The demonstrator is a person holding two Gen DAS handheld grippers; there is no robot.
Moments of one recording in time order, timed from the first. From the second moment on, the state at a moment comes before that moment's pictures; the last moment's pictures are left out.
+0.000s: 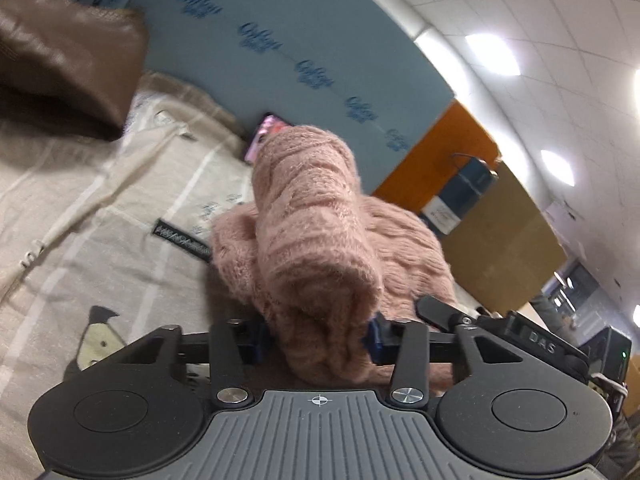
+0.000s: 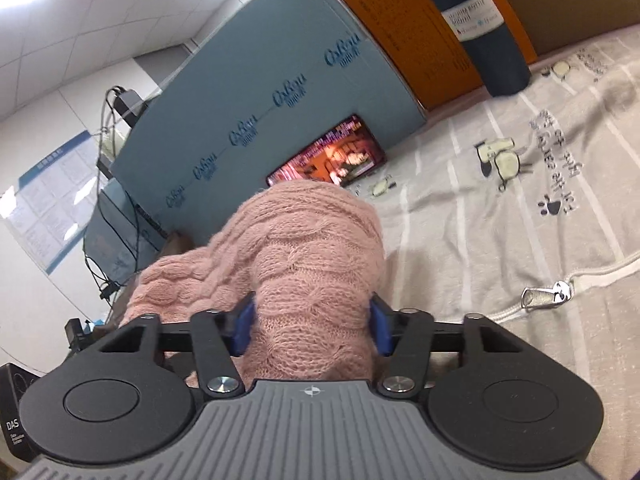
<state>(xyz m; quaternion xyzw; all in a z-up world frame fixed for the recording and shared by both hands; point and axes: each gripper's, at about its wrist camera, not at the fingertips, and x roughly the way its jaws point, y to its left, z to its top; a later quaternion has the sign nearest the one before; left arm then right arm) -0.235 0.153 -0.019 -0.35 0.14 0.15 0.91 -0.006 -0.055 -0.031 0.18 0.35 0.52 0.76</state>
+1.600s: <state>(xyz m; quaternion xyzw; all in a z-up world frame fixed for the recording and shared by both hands) 0.114 -0.080 -0.020 -0.23 0.24 -0.06 0.94 0.176 -0.399 -0.055 0.26 0.21 0.02 0.94</state>
